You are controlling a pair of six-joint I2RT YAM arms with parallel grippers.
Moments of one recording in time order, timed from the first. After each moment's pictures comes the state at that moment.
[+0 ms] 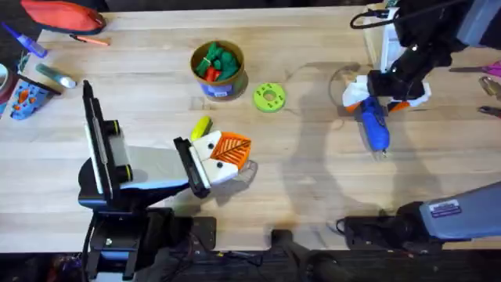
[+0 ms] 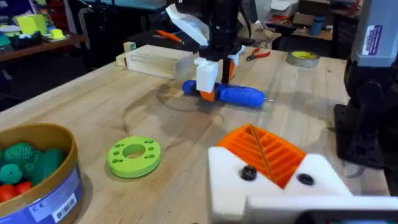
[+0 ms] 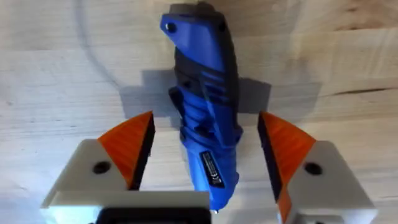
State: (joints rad) left arm -0.01 0.01 0.01 -0.12 1.11 0.08; right arm -0.02 1.70 1.16 -0.98 0.05 0.07
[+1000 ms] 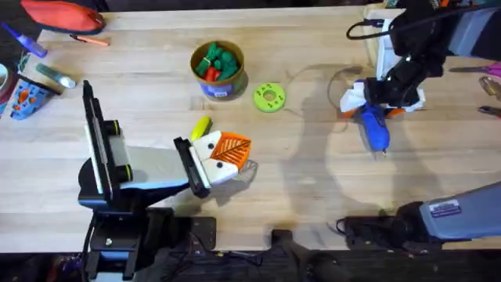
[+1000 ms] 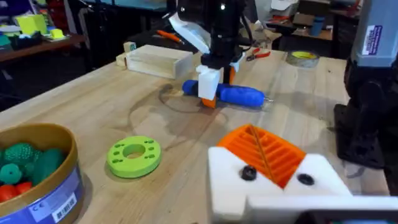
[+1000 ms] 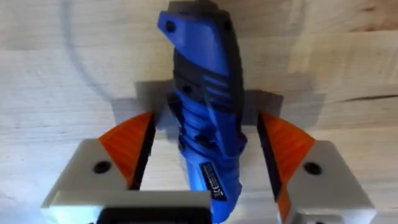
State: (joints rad) left arm -0.01 0.01 0.01 -0.12 1.11 0.08; right arm -0.02 1.70 1.08 -0.90 0.05 0.06
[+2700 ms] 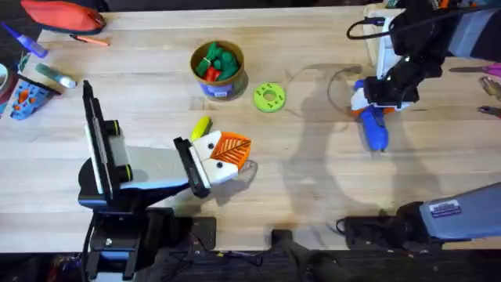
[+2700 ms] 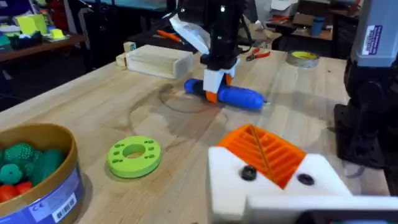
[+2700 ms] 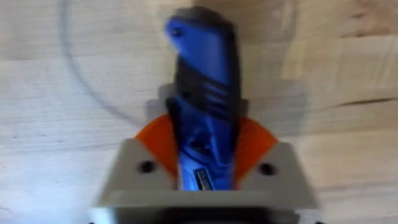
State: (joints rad) left arm -0.01 0.01 0.01 -0.12 1.11 0.08; right arm -0.02 1.70 1.08 -0.87 0.07 0.04
